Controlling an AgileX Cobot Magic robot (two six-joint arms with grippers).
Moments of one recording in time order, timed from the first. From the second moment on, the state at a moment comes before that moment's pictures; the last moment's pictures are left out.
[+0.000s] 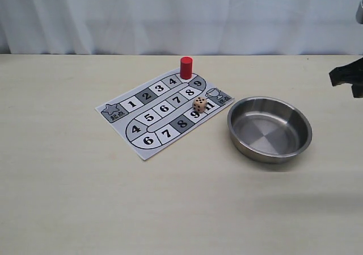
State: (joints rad) left arm -0.03 0.00 0.00 -0.03 0.37 0.13; right arm 0.00 1.34 -1.06 -0.06 0.82 -0.03
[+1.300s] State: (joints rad) left arm -0.03 0.00 0.00 -0.03 0.37 0.13; right arm 0.03 0.00 -0.70 -0.06 0.76 -0.03
